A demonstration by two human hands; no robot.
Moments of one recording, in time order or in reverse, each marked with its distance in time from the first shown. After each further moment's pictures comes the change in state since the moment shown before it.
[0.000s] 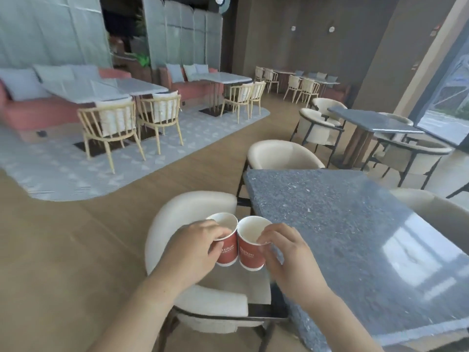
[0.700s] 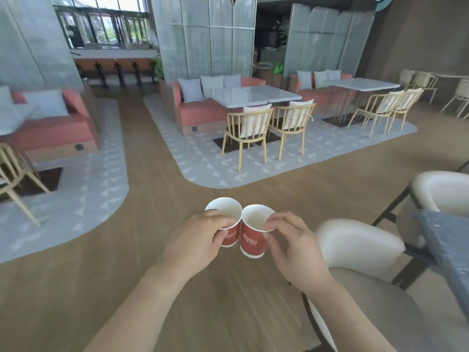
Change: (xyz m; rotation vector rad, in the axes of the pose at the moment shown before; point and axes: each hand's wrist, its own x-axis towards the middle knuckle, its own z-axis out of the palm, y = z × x) left_hand -0.149 -0.280 -0.231 0.227 0.196 -0.418; right_hand 0.146 -0.263 0.293 0.408 -0.146 -0.341
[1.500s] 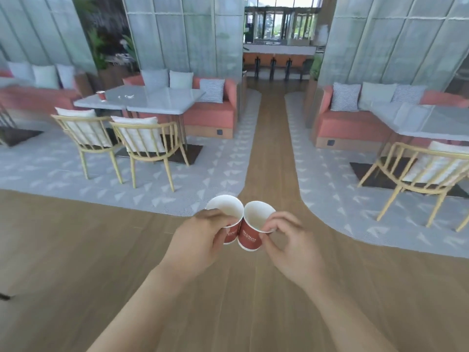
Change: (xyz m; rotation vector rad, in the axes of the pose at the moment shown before) left_hand 0.086 -0.351 -0.126 0.191 0.262 -0.529; right_hand 0.322 -0.043 0.384 0.426 -0.388 -0.234
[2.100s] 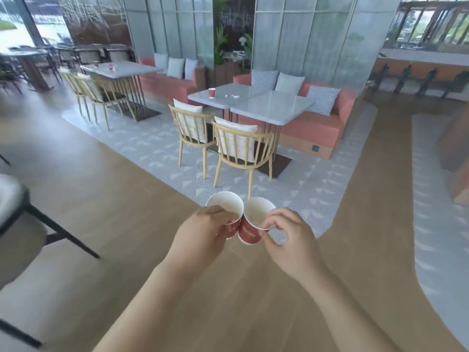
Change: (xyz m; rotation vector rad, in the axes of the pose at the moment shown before) left_hand 0.117 -0.285 -0.092 0.133 0.267 -0.432; right_hand 0.289 -0.023 0.284 0.184 -0.315 -0.316
